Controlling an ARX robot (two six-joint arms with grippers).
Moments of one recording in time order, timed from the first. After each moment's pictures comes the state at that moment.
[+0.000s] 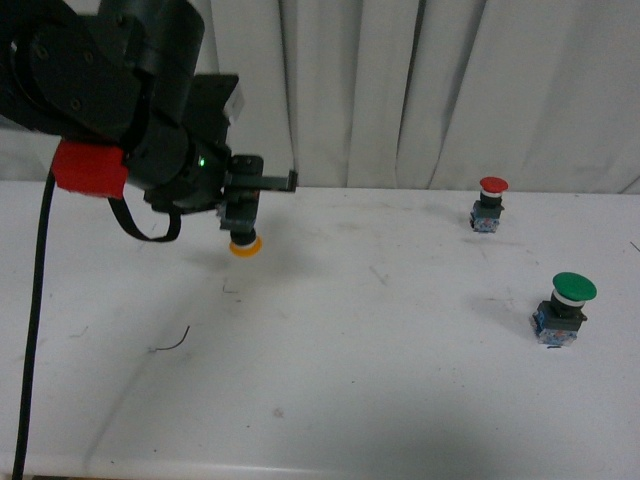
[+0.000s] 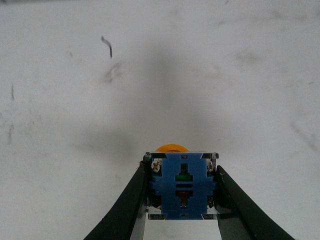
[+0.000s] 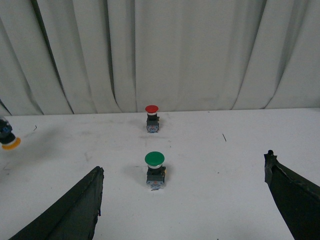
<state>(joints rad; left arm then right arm) -0.27 2.06 1.31 0.08 -0.07 -0.07 0.00 0.00 0.01 0.00 0.00 0.00</state>
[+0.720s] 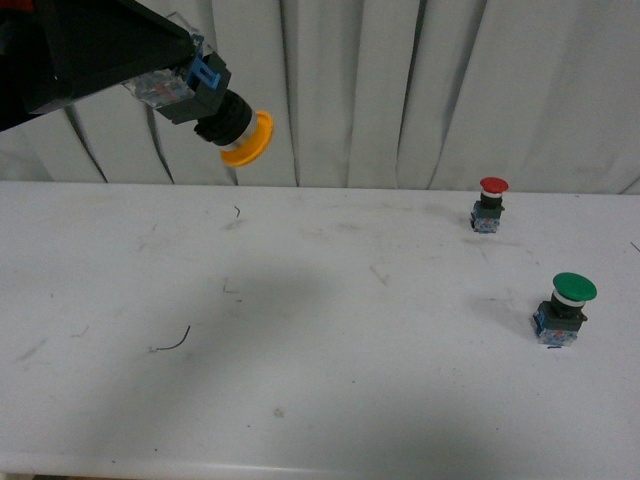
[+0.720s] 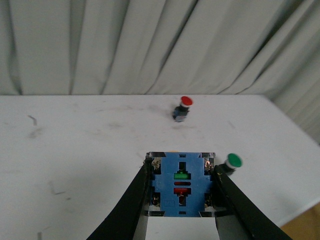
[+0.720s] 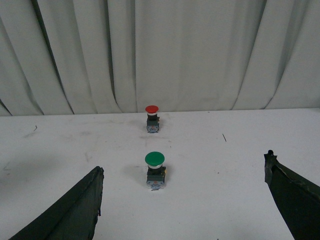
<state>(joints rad) -0.27 1.20 0.58 0.47 0.27 -0.28 0.00 0.00 0.01 0.00 0.00 0.00</state>
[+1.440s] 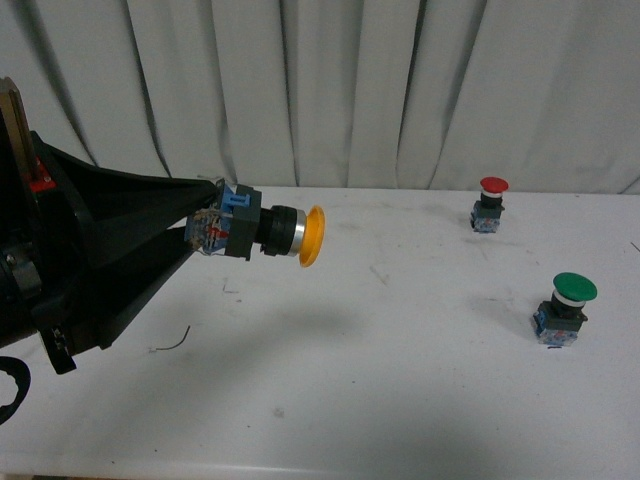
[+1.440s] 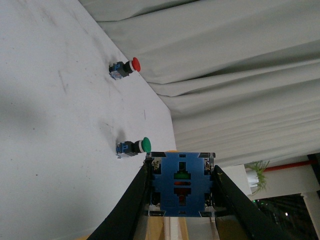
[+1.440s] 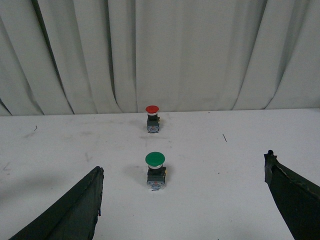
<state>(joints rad) -0.19 1.68 0.35 1.28 0.53 -1.17 0.00 0.00 0.01 0.00 0.00 0.00</state>
